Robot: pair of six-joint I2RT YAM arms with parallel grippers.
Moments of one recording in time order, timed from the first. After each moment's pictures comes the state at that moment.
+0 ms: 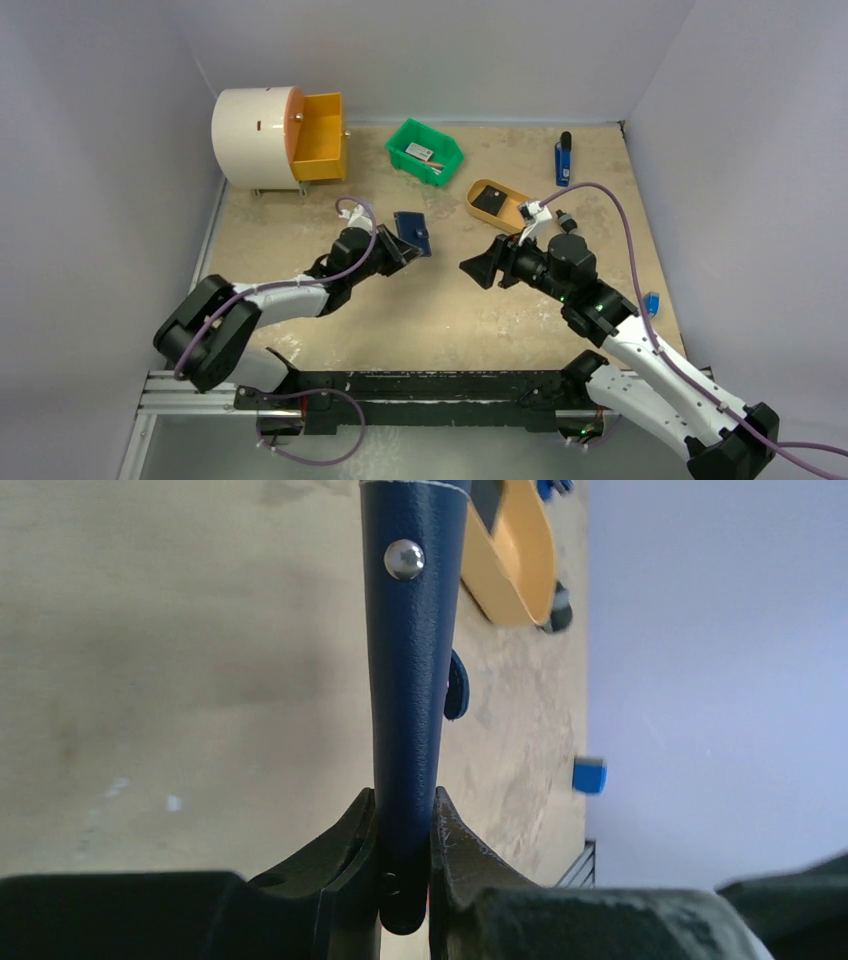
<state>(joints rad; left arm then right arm) -0.67 1.38 0.53 0.47 0.06 -1.05 0.62 0.74 0.61 -0.16 -0.20 0.55</state>
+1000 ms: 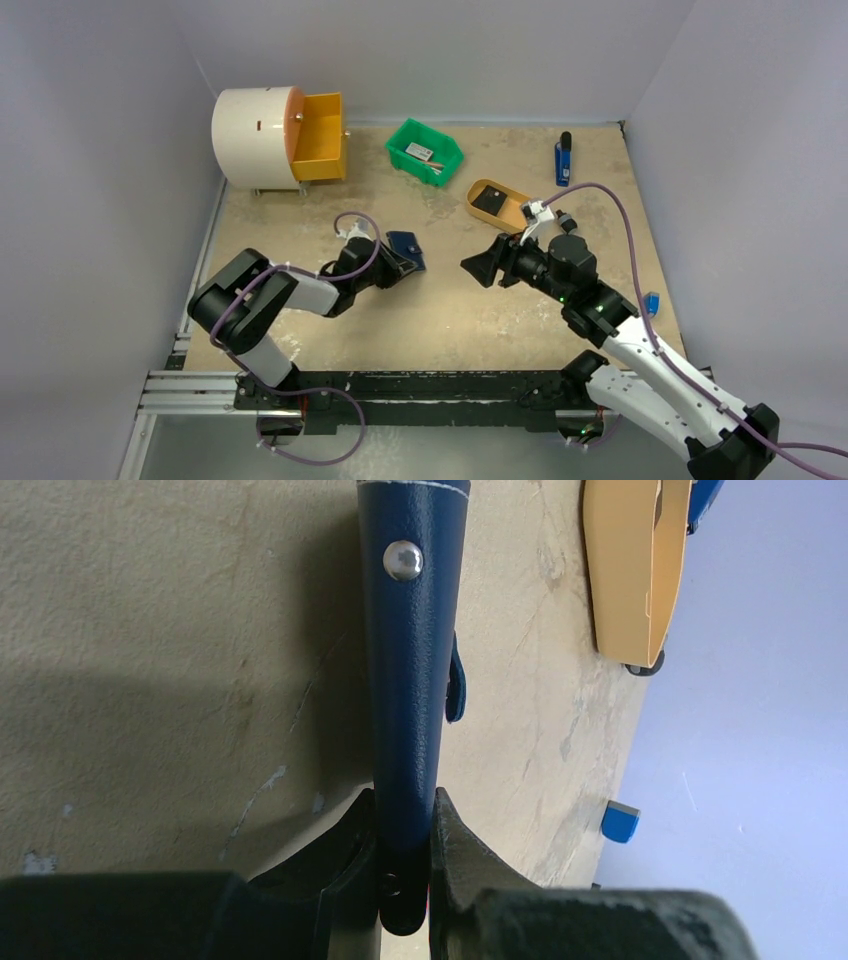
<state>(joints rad) -0.62 1.64 0.45 0.65 0.05 -1.24 0.62 0.74 0.61 -0.15 -0.18 0.56</state>
